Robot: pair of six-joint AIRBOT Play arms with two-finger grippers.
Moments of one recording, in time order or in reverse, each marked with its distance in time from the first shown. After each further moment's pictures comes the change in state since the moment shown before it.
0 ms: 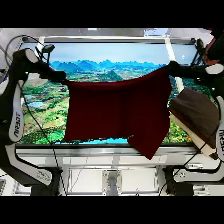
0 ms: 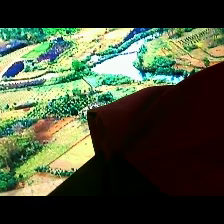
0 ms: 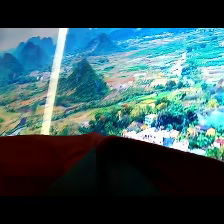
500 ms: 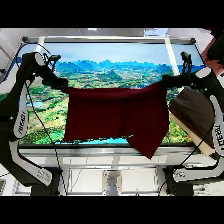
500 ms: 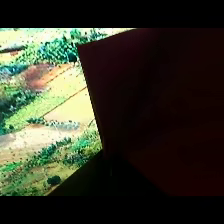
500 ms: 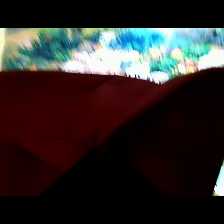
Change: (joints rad) left arm -0.019 -0.045 -0.007 0.056 -0.191 -0.037; right arm 0.012 -0.050 -0.034 -0.317 0.203 0.075
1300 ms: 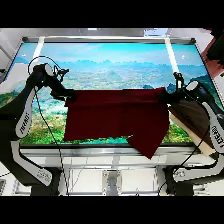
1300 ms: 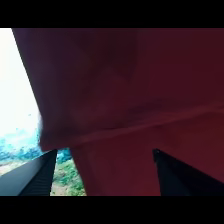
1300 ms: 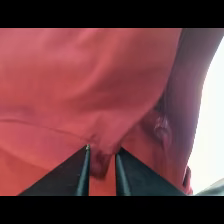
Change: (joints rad) left arm -0.022 -0.006 -0.163 -0.052 0.037 -0.005; right arm -0.009 -0.021 -0.178 -0.119 -0.068 0.090
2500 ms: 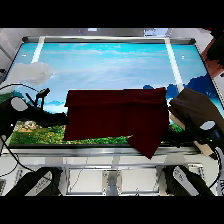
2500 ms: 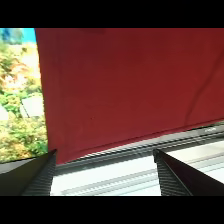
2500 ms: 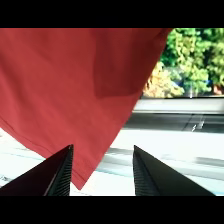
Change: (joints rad) left arm 0.108 0.788 -0.790 -0.186 0.104 -0.017; right arm -0.280 0.575 -0.713 0.018 0.343 -0.054
